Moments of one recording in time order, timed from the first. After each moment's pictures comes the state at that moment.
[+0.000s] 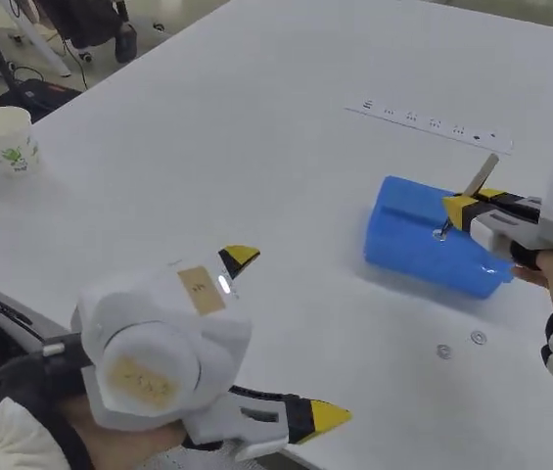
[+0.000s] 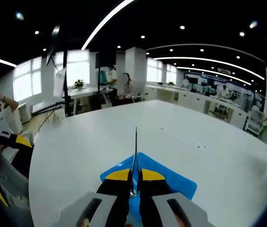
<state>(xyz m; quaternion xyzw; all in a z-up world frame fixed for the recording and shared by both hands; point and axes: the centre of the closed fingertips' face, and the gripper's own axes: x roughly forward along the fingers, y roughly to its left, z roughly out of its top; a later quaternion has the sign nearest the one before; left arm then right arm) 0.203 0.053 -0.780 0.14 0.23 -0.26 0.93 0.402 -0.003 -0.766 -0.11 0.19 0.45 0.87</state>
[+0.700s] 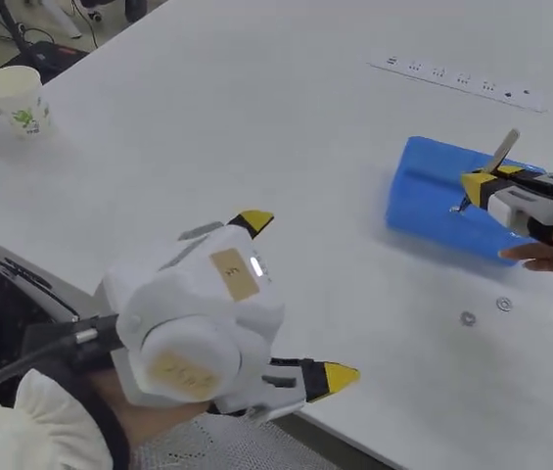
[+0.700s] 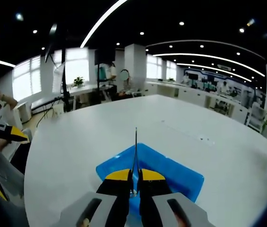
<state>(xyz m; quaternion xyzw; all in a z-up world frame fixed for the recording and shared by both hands) 0.206 0.062 -0.786 0.18 0.24 -0.23 0.93 0.404 -0.002 -0.793 -0.11 0.20 0.45 0.86</state>
